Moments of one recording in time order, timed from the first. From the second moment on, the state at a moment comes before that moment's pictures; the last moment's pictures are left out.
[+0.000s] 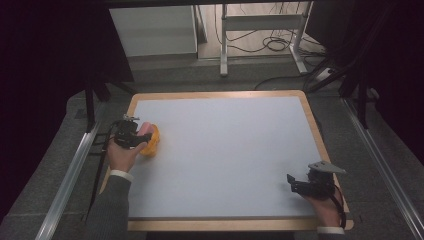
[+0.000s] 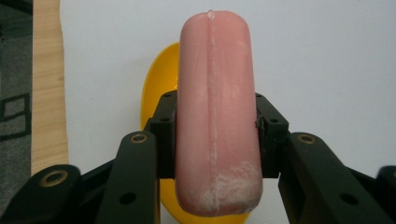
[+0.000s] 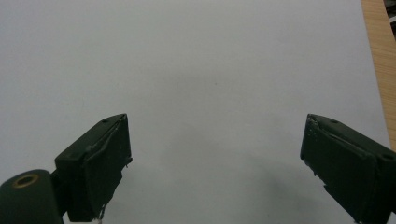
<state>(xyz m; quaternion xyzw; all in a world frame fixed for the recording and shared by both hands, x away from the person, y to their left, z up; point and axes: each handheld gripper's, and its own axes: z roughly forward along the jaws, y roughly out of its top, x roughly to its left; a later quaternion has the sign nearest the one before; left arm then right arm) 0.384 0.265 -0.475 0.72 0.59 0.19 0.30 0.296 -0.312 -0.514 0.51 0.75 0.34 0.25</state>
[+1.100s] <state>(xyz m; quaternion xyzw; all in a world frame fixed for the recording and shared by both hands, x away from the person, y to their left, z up) 0.359 0.256 -0.463 0.73 0.55 0.19 0.35 0.296 -0.309 -0.515 0.50 0.75 0.34 0.25</state>
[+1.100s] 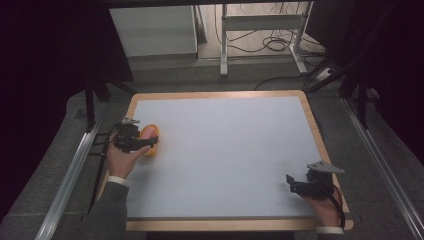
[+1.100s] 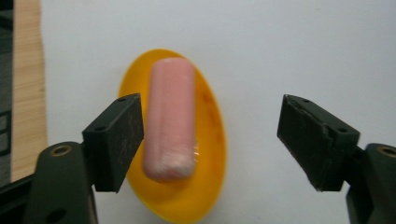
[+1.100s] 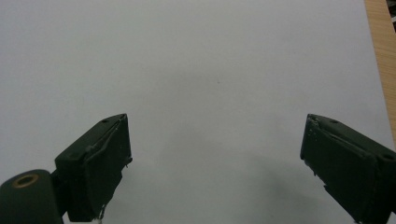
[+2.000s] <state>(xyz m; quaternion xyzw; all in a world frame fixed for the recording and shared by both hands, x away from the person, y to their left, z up) 0.295 0.216 -0.508 0.78 0.47 0.13 0.40 0.294 -0.307 -0.511 0.50 0.75 0.35 0.26</state>
